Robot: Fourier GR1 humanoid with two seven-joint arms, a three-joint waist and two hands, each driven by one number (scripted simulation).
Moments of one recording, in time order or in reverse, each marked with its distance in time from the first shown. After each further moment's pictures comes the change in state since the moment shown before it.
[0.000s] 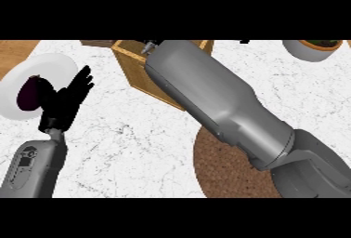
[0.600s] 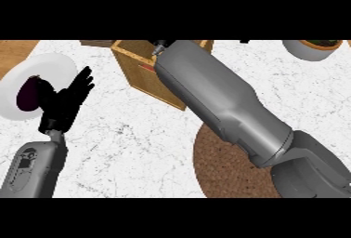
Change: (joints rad) left arm 0.011 -0.002 -0.007 -0.018 -0.005 0.000 0.005; right arm 0.023 0.002 0.001 0.071 -0.028 -0.165 -0.019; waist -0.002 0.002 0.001
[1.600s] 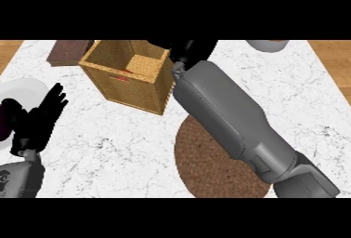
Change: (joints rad) left arm 0.144 0.048 0.093 -0.039 0.029 0.026 -0.006; right arm 0.259 0.009 -0.186 -0.277 0.013 -0.313 0.015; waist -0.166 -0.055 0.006
